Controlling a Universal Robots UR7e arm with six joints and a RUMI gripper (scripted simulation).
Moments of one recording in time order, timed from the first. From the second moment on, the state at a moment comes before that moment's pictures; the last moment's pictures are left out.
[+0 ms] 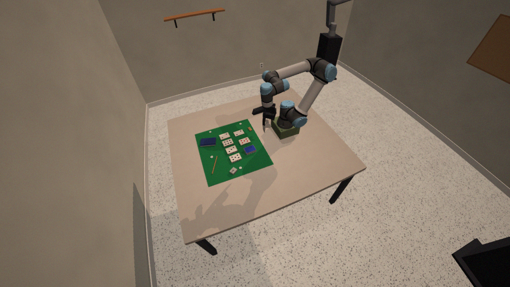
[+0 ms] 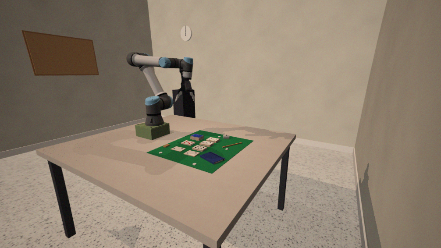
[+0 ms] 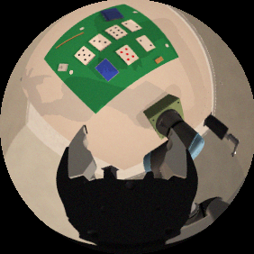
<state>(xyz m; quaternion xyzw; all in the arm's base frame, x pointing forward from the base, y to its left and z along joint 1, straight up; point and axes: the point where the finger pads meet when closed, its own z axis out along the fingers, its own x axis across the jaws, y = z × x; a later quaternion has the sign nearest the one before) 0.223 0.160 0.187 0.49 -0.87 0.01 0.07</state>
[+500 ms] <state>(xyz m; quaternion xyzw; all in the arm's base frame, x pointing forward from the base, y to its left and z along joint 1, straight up) 0.283 0.161 0.125 0.59 -0.80 0.00 0.05</state>
